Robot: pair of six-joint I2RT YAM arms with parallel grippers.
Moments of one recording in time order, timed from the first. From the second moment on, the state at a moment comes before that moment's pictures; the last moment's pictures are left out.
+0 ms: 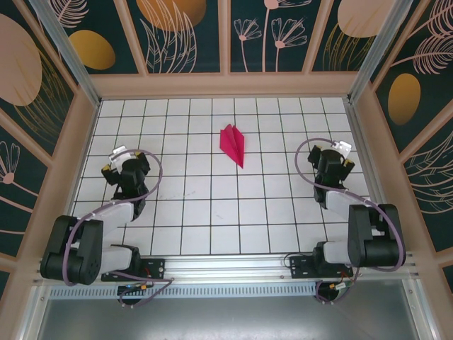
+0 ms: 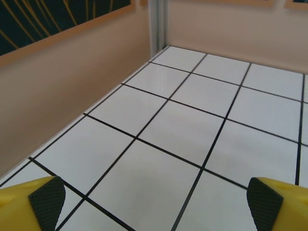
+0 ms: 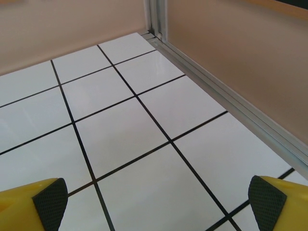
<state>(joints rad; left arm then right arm) -0.15 1.29 0.32 0.61 -0.64 -0.22 0.03 1.35 0.41 0.55 0.42 0.25</state>
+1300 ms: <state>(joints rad) -0.01 1.52 0.22 1.17 -0.16 -0.10 -0.01 1.53 0.23 1.11 0.05 0.13</state>
